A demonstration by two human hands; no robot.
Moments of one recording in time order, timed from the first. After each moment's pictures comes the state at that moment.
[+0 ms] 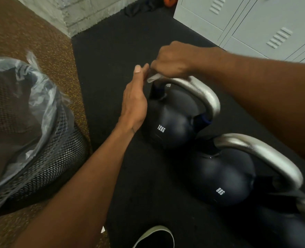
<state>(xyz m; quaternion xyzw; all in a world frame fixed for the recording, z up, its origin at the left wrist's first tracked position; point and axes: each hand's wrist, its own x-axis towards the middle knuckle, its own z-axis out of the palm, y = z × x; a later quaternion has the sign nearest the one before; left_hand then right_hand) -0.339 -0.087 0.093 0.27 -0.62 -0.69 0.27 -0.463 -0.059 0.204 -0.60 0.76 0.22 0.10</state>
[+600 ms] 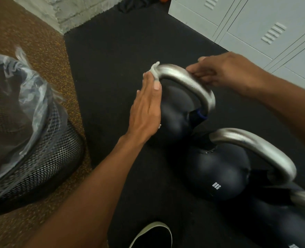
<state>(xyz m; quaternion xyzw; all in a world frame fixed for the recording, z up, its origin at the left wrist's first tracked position) -0.330 -0.043 0.091 0.26 -0.75 -0.58 0.21 -0.485 0.060 0.211 -0.33 0.85 -0.29 0.30</state>
